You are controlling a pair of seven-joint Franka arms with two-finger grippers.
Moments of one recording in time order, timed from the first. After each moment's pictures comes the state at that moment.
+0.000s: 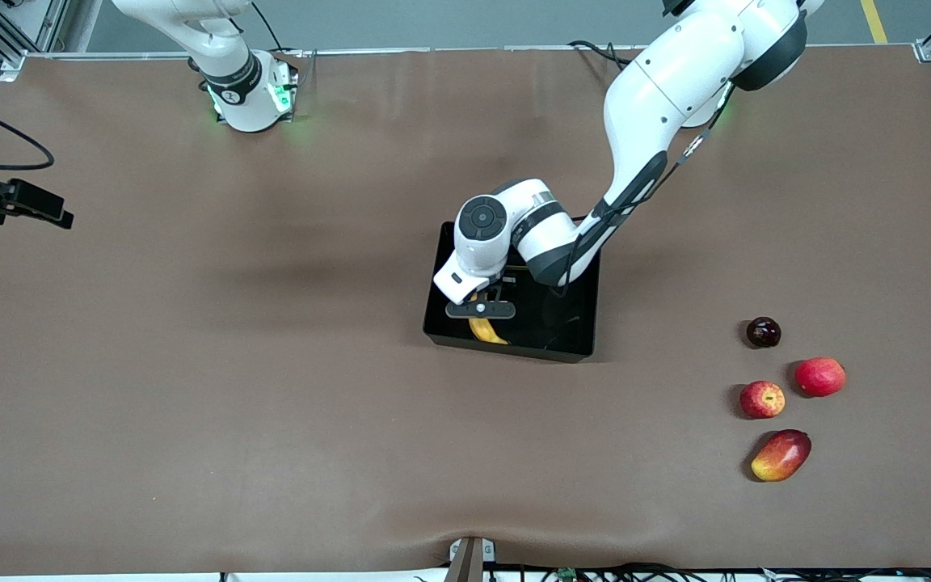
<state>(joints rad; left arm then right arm) -0.40 0.86 -0.48 -1.51 0.45 2.28 -1.02 0.04 0.06 -0.12 -1.53 0.02 1.47 0.01</state>
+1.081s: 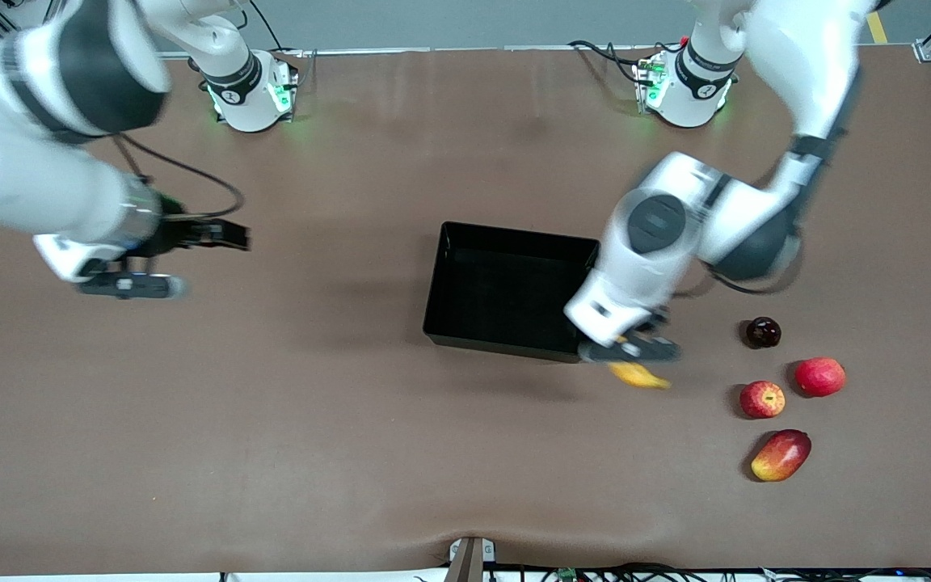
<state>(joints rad) 0.00 0.54 -0.49 -1.51 0.39 1.97 -0.49 0.37 0.22 -0.09 -1.53 0.19 1.55 0.37</state>
